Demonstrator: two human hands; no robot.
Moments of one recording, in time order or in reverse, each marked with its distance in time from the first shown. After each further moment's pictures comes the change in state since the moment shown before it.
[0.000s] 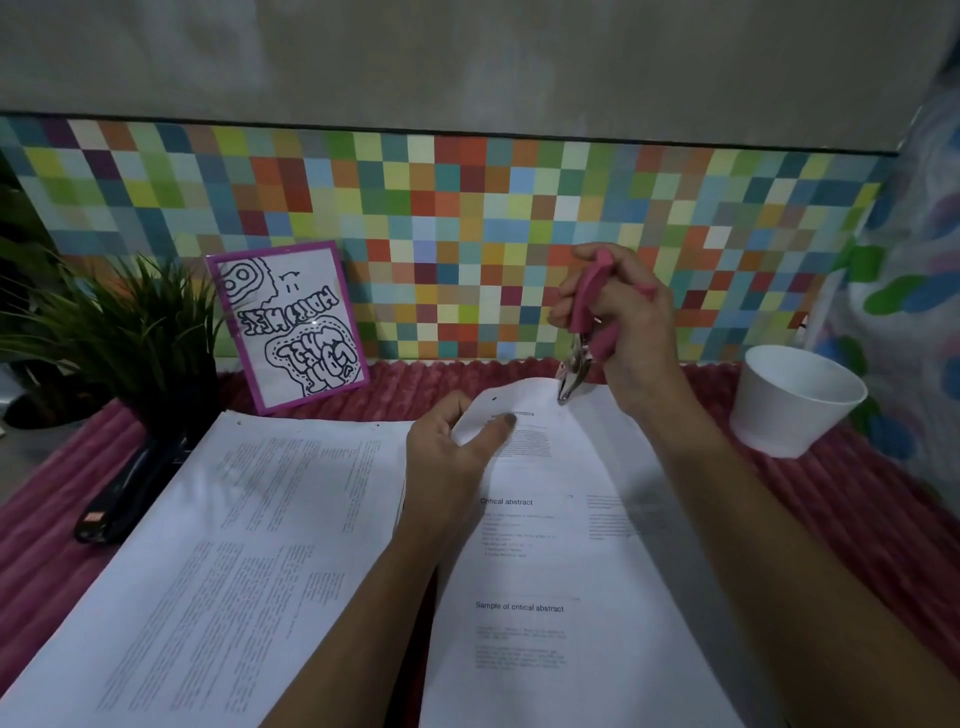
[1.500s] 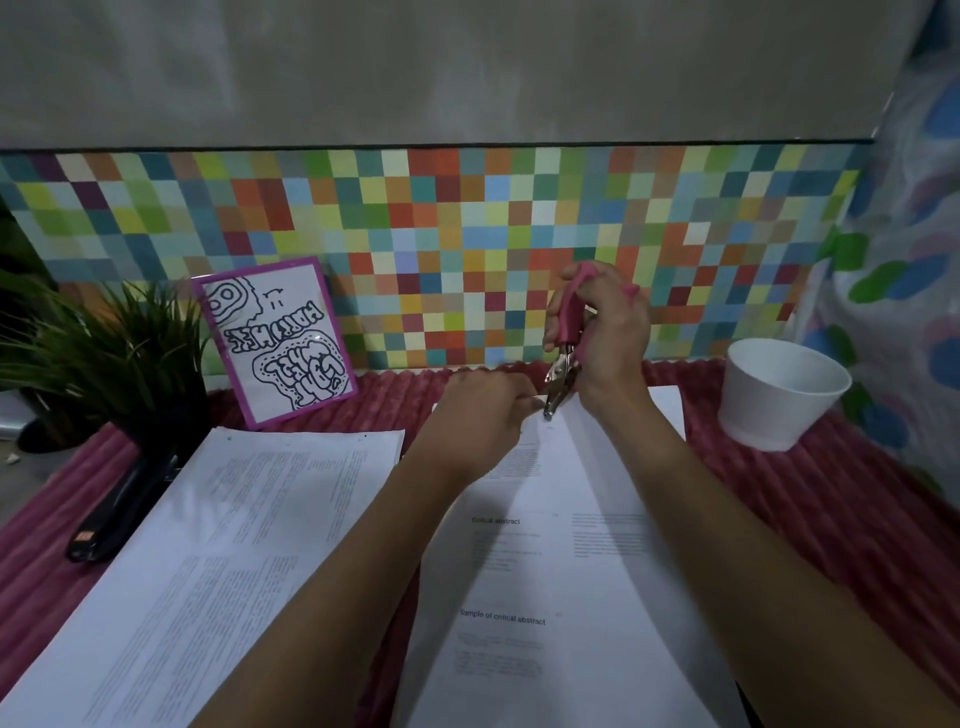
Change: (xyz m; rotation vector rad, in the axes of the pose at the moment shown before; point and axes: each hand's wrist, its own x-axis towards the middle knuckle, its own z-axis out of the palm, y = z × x) left_hand 0.042 0.038 0.033 0.999 -0.472 0.369; right_hand 0.003 0.014 -0.002 0.100 0.183 -0.053
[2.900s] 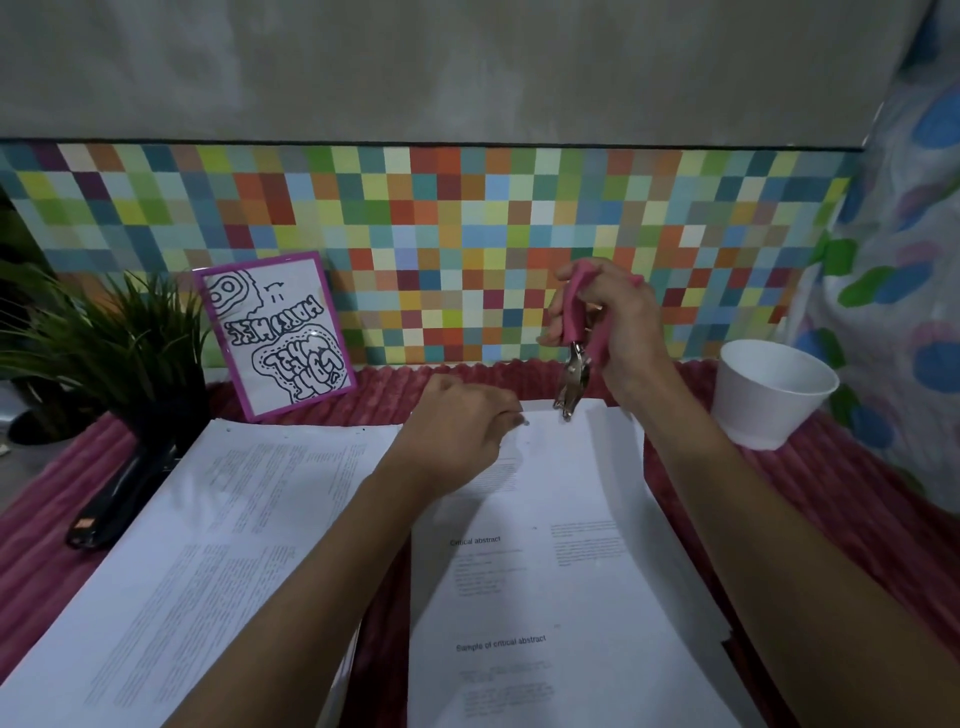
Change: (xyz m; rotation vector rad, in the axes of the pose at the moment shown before) left_hand -0.022 -0.010 -0.007 0.081 -0.012 0.108; right_hand 0.003 -0.026 -0.014 -0.128 -0.183 0.167
